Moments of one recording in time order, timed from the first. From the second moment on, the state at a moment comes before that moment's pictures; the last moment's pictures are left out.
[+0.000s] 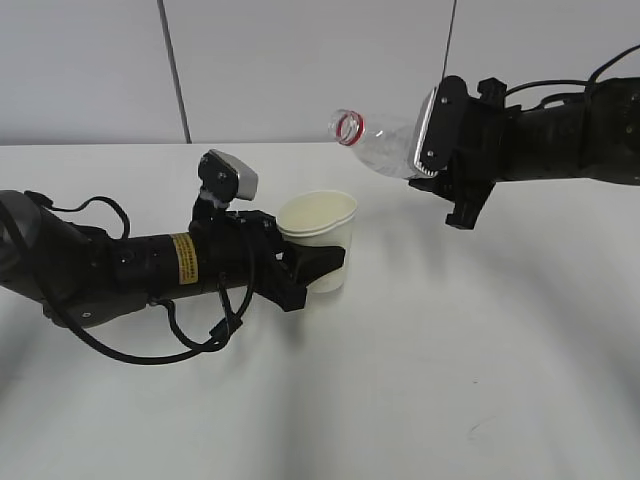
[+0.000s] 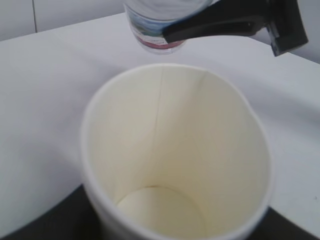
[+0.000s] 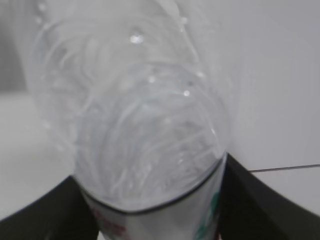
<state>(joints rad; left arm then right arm) -0.41 2.13 -0.95 0.85 -0.97 -0.58 0.17 1.87 -1.13 -1.18 -0.24 0.02</state>
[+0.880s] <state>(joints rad) -0.41 2.13 -0.95 0.85 -0.97 -0.58 0.17 1.87 -1.15 -1.29 -0.17 -0.03</state>
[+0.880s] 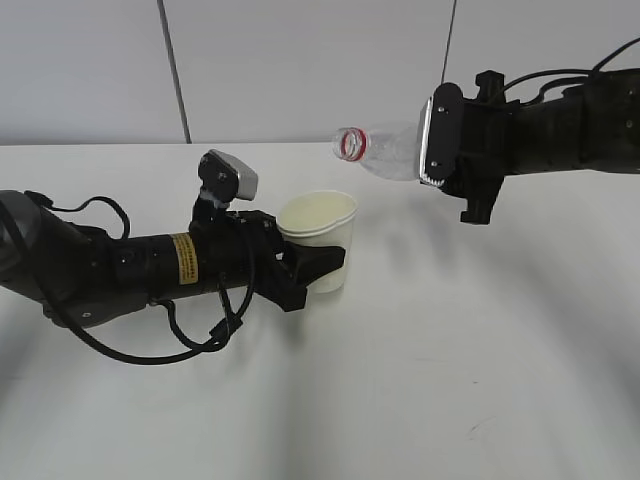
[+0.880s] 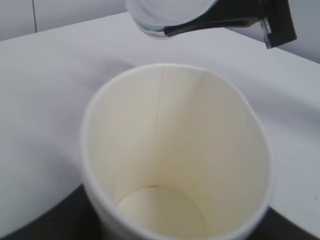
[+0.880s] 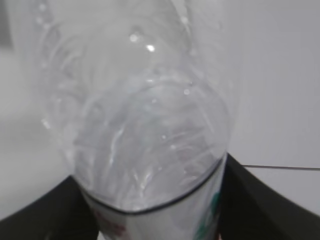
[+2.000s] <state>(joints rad) -0.41 2.13 -0.95 0.85 -0.97 -0.58 0.17 1.87 -1.17 -1.37 -0.14 -0.04</state>
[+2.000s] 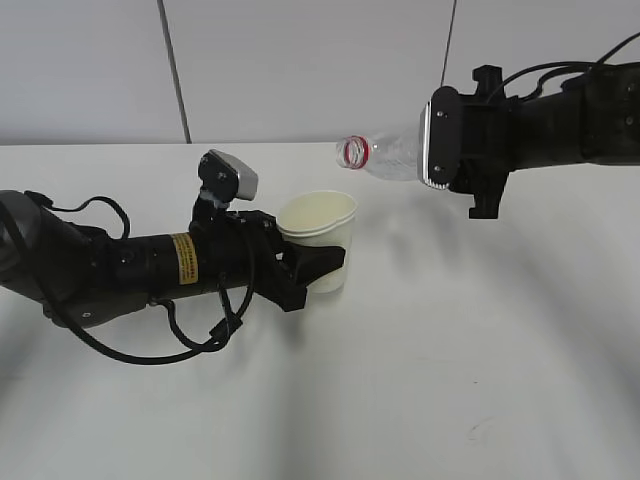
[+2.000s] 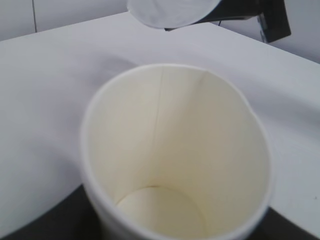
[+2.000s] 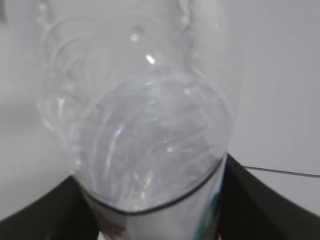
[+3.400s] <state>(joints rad) -0.41 2.13 -0.95 0.85 -0.97 -0.58 0.21 1.87 -1.21 -1.48 -0.11 -0.05</state>
